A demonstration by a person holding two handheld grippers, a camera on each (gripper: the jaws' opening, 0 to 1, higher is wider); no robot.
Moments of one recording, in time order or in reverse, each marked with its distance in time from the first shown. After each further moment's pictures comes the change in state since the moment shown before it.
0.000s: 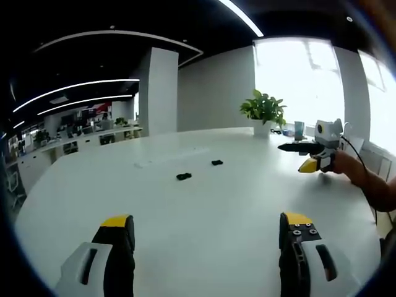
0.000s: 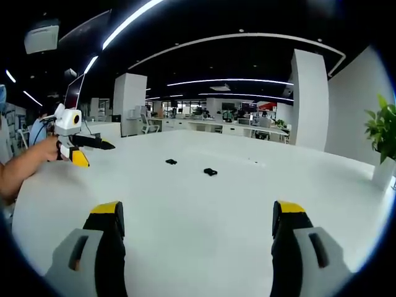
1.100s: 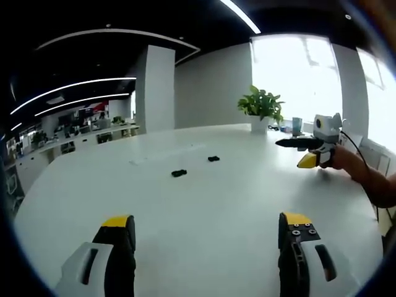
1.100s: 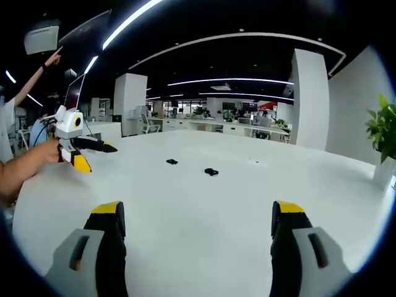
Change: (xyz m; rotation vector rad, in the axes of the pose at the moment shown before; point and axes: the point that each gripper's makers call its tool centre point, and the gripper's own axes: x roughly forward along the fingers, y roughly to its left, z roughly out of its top) left arm 0.008 -0.003 -0.005 0.014 0.018 -0.012; right arm 0.002 0.000 0.001 0.002 0.001 0.004
